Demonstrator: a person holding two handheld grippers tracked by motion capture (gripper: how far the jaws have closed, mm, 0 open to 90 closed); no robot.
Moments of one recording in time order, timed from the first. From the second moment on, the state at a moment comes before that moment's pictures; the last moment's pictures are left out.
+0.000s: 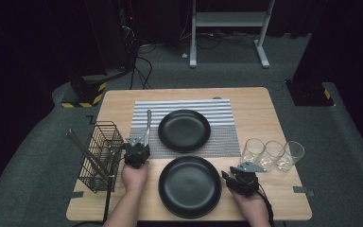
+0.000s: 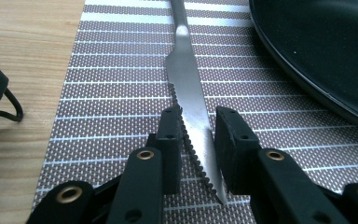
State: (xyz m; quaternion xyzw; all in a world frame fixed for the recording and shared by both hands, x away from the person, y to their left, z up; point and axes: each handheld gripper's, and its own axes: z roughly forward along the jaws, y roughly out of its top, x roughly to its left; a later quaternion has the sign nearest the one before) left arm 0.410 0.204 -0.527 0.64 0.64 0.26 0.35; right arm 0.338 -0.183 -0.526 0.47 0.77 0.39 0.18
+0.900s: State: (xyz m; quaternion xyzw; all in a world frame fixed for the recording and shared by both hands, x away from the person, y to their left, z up) left arm 0.405 0.197 -0.525 0.67 0.60 0.27 0.35; right arm 0.338 -0.184 -0.526 0.47 0.77 0.39 0.17
